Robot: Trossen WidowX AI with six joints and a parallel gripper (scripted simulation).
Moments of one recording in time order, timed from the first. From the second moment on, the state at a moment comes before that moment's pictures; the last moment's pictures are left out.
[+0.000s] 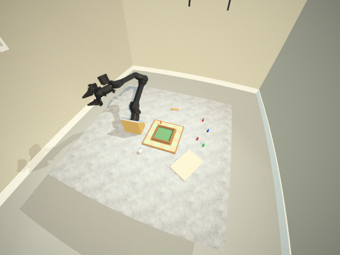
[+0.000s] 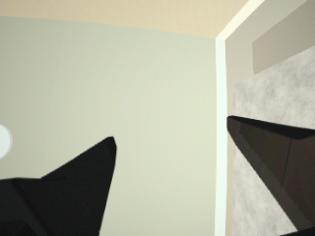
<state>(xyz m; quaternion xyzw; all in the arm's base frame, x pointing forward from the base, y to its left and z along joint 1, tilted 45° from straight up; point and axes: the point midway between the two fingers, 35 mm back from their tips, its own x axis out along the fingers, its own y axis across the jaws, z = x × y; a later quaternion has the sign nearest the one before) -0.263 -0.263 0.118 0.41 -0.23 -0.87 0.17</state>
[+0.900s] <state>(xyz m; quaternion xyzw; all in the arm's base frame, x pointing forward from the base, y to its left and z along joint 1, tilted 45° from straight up) -0.068 -0.328 -0.041 0.45 0.45 -0.55 0.54</state>
